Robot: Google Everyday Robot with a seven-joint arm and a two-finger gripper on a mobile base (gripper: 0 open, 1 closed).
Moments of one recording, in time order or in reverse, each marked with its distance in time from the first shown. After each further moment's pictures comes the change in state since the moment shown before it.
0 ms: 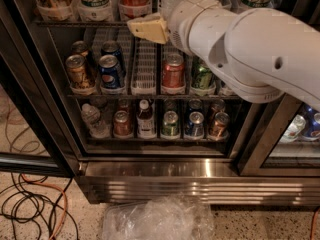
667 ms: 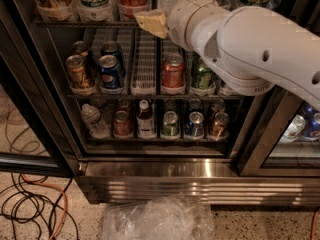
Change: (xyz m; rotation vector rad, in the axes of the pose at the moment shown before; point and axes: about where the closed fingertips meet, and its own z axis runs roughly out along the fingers) arm 0.006 -0.004 0.024 0.006 -0.003 -0.028
